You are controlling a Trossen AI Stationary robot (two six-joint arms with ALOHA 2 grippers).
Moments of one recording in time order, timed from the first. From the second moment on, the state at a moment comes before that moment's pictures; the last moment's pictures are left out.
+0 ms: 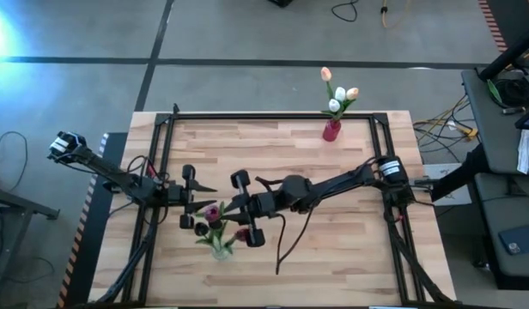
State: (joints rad) left arm -0.47 0.67 0.17 0.61 -0.49 0.17; right arm 0.19 2.08 1.54 1.04 -0.21 -0.21
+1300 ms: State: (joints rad) left arm -0.47 0.59 0.17 0.56 -0.54 0.22; right arm 0.19 2.08 1.30 1.57 0.01 0.13
